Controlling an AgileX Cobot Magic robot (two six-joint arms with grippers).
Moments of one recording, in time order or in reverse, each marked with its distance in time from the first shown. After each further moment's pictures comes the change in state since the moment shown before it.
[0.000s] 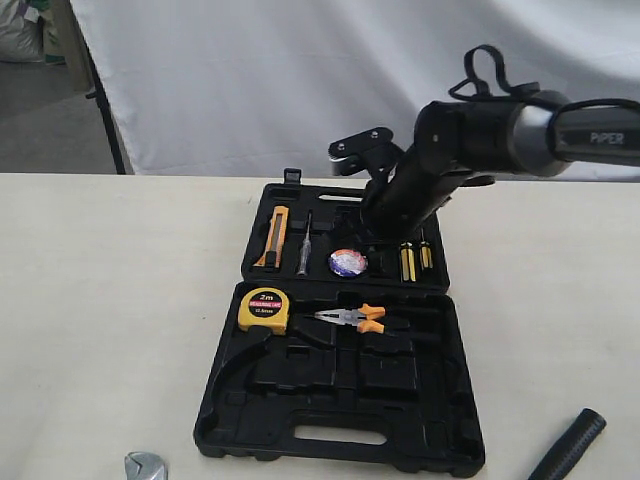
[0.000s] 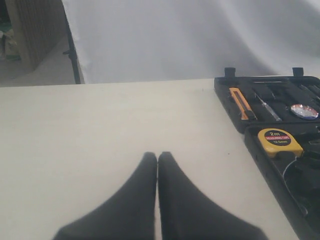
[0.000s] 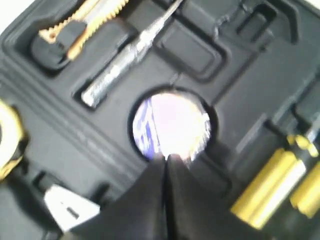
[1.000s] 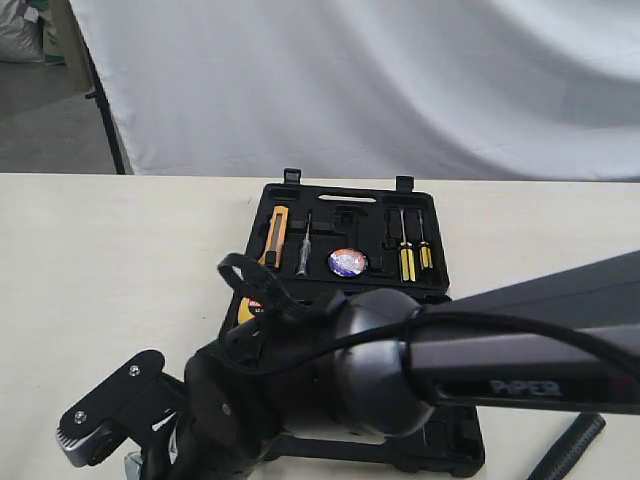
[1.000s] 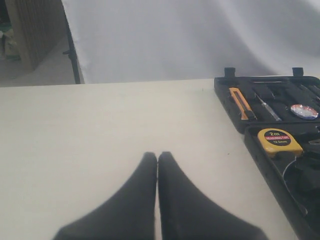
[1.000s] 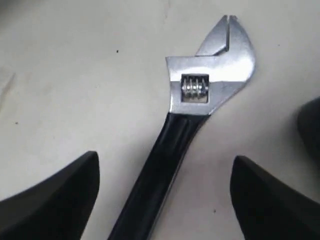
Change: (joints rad) left arm 0.000 0.000 0.000 0.000 0.000 0.000; right arm 0.671 -0.129 0.353 0.158 -0.094 0.092
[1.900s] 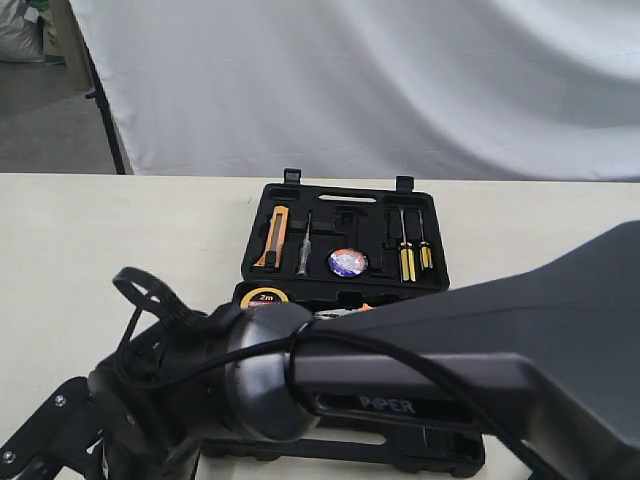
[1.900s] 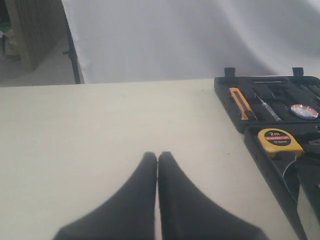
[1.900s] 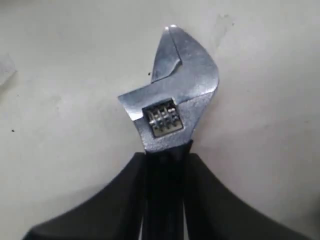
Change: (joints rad) left arm 0.000 0.000 0.000 0.000 0.000 0.000; right arm 0.056 0.150 -0.244 -0.117 0.190 -0.032
